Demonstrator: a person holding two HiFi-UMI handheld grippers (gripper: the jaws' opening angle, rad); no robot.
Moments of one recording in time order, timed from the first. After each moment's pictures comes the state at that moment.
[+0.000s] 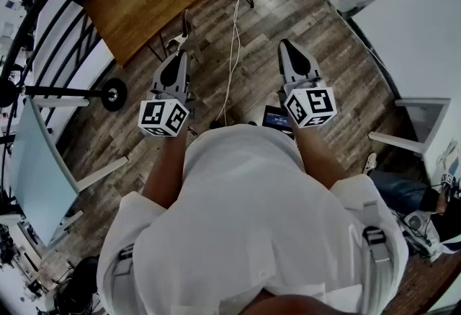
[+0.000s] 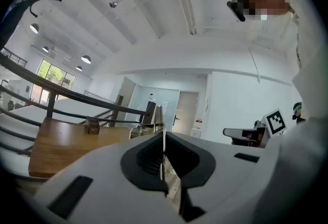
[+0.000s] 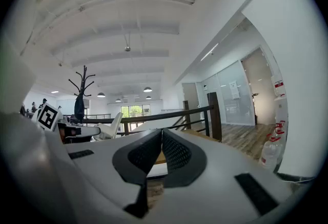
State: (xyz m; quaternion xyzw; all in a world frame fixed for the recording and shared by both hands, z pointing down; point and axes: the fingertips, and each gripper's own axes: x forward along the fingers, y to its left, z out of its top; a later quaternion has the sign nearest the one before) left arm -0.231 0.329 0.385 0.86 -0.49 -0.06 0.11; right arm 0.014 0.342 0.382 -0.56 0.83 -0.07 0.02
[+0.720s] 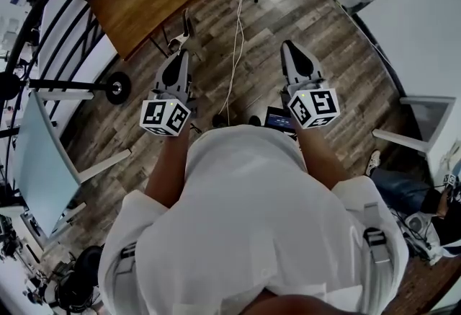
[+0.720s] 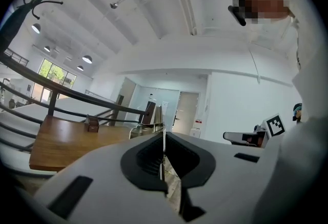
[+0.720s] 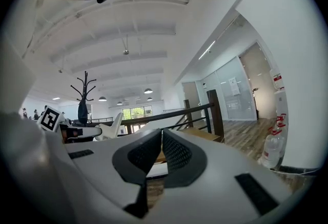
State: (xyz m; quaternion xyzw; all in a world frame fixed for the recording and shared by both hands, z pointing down) left arm -0.214 0.355 0.384 0.86 -0.49 -0.06 0.11; right arm 0.034 0.369 0.392 -0.55 0.83 -0.09 0.04
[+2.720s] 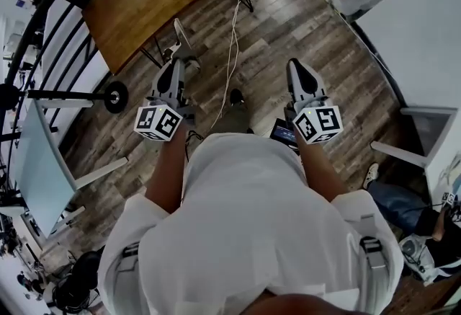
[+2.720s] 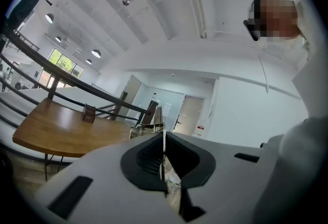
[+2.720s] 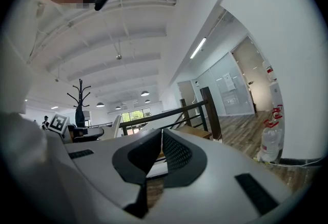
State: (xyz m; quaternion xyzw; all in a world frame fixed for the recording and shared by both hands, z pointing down) left arm -0.153 0.321 0.407 0.85 -0.50 -0.10 0.15; right arm 0.140 0.362 0.426 -0.55 0.82 -0.12 0.07
